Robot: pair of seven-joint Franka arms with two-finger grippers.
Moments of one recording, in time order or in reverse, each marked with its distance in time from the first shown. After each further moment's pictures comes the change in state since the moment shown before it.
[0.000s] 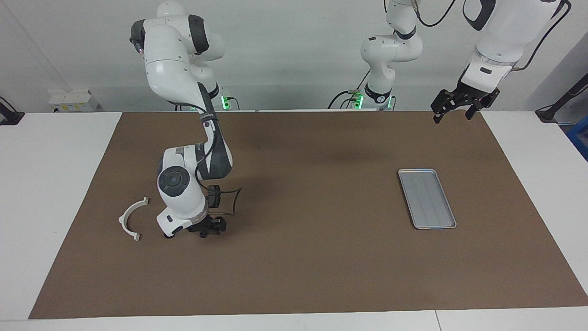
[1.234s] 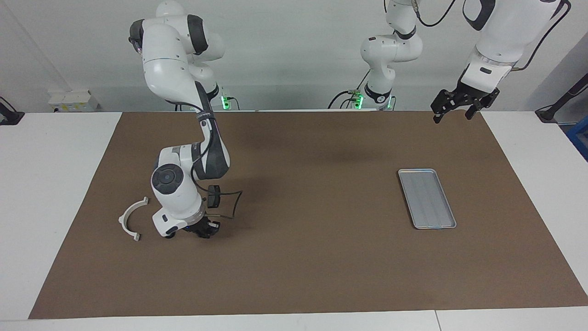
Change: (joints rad) left arm 0.000 0.000 0.000 0.000 0.000 0.000 0.000; right arm -0.012 -0.001 0.003 0.011 0.034 0.030 0.041
